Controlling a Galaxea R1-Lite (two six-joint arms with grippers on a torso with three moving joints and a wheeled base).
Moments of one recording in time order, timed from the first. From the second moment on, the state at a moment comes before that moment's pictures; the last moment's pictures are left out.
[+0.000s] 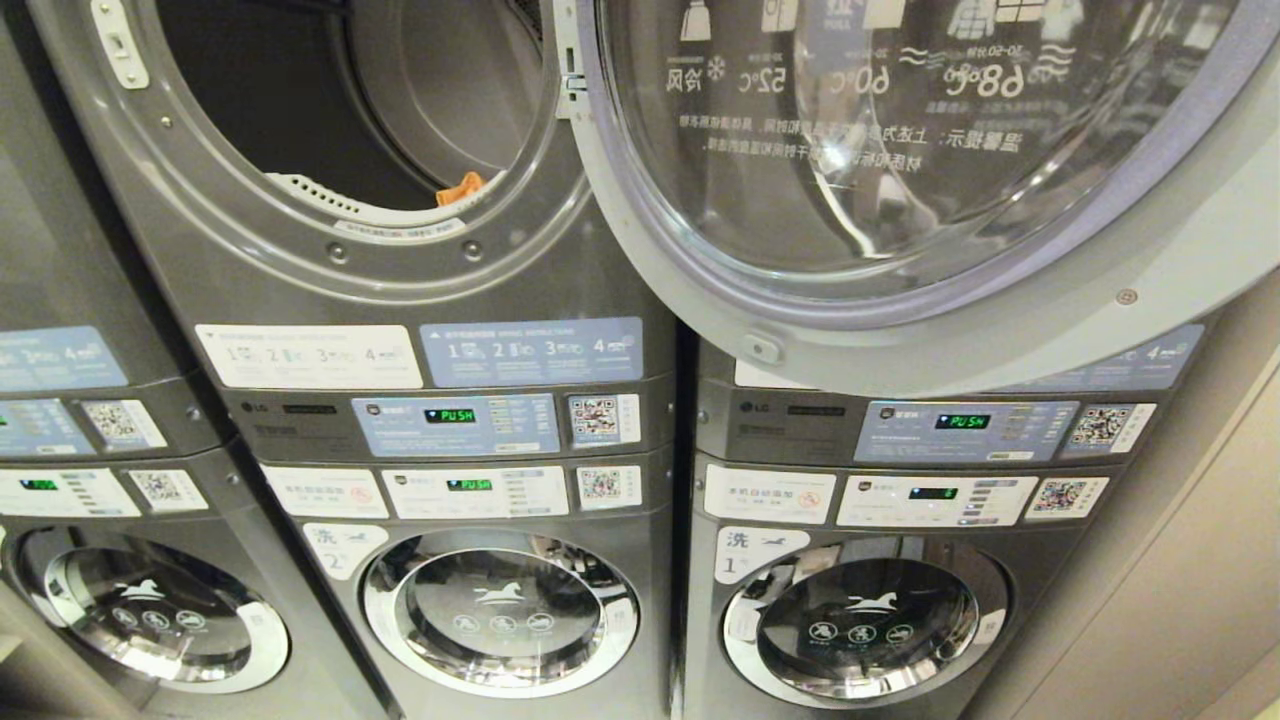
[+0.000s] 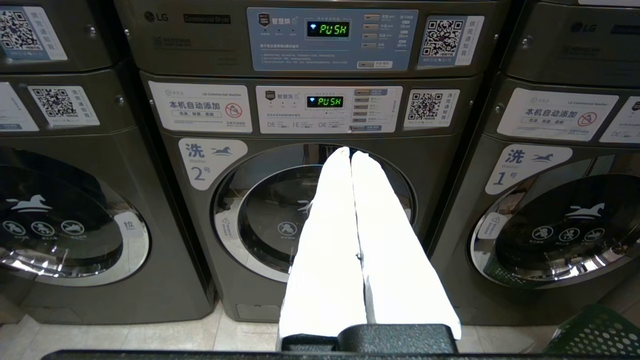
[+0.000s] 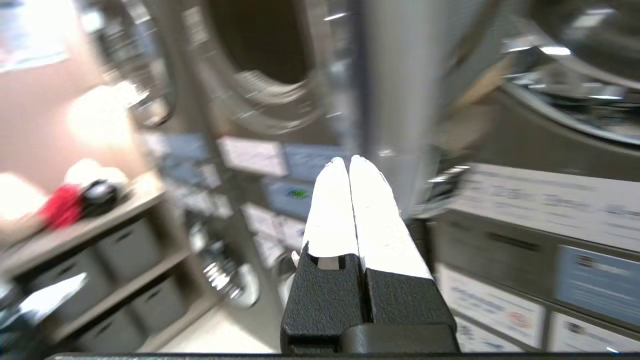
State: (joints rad) left arm -0.01 0.00 0.00 -0.01 0.00 0.00; right arm -0.01 0.87 -0.51 -0.72 0.63 0.43
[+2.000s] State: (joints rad) left arm -0.01 0.00 0.00 -0.01 0.00 0.00; right arm 0.44 1.11 -0.73 -0.76 0.29 0.20
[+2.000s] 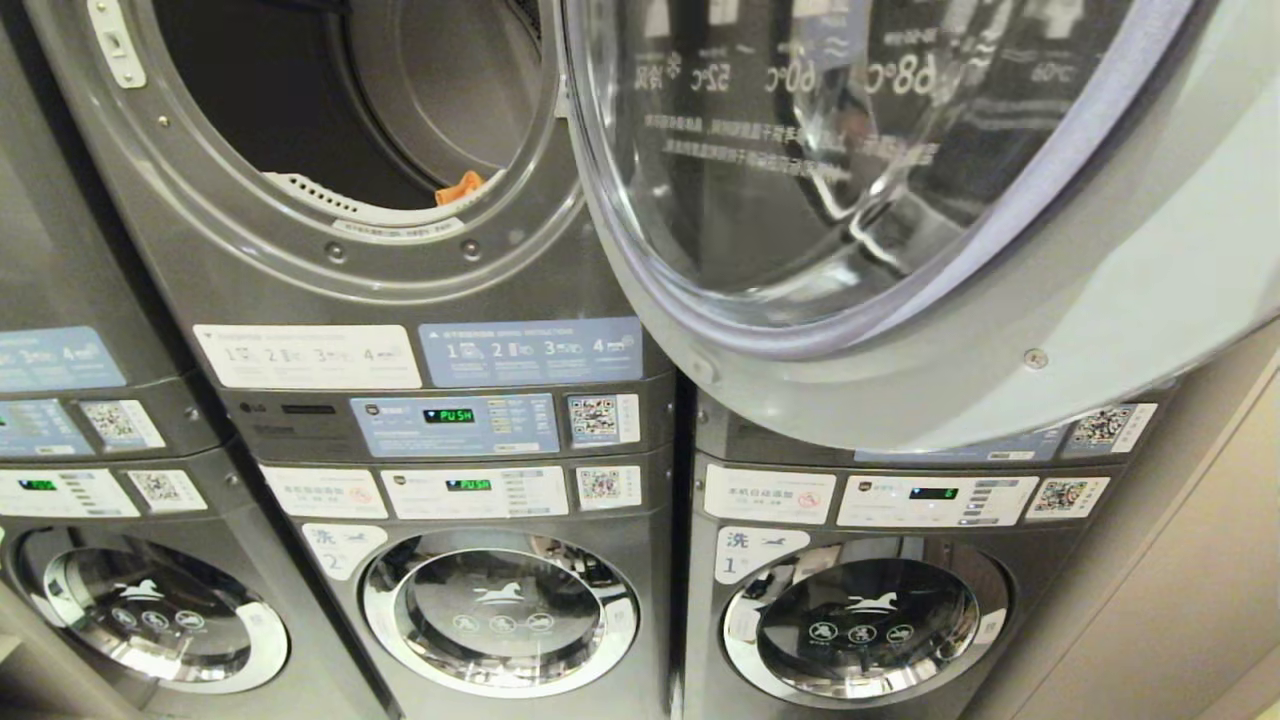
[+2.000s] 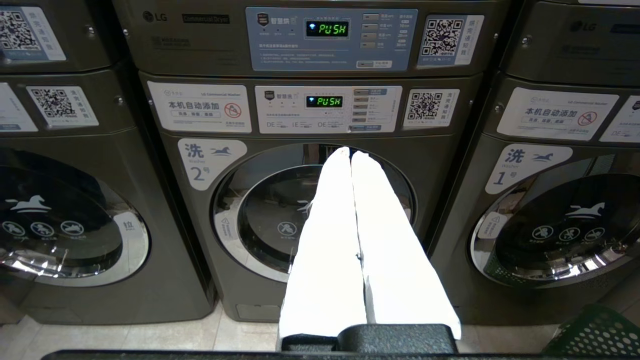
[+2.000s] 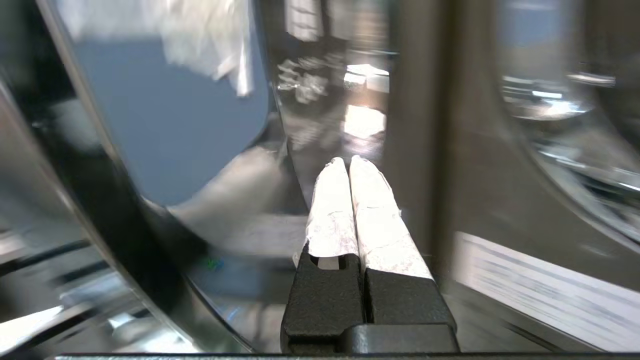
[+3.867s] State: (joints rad) left arm -0.01 0.00 0.00 -0.01 0.00 0.00; right arm 0.80 1.80 -1.18 -0.80 0.13 0.13
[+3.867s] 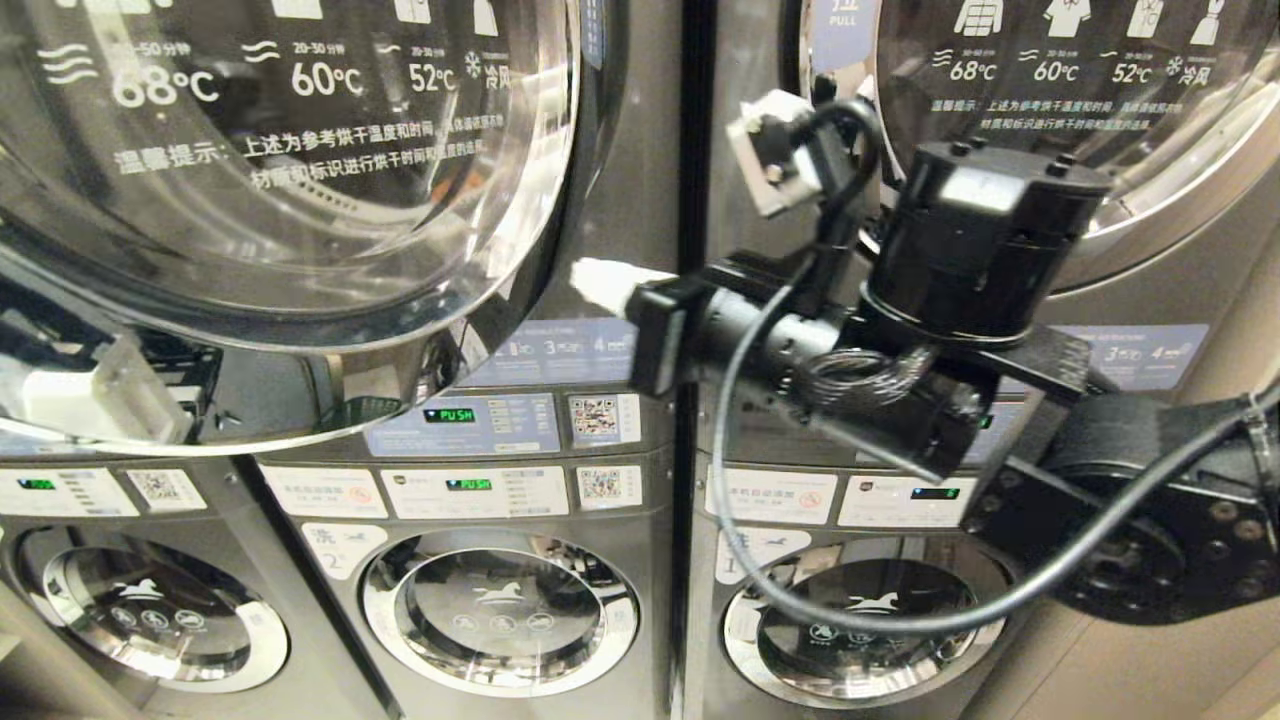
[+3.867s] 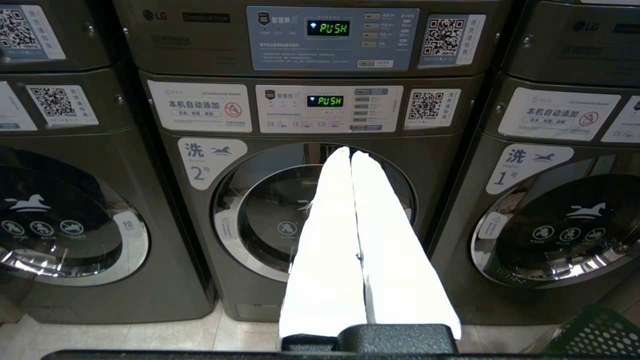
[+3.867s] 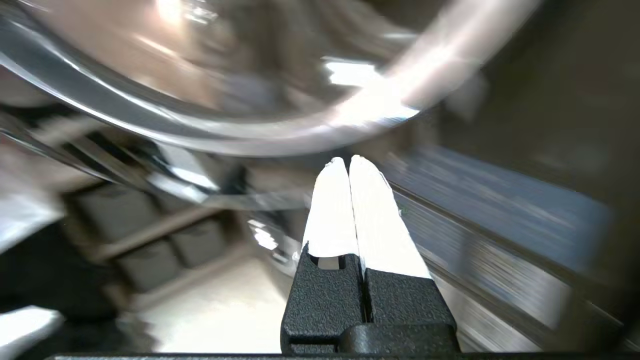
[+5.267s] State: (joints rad) left arm -0.01 0.00 0.00 -0.01 0.00 0.00; right arm 0.02 0.35 -0.03 -0.06 0.08 -0.11
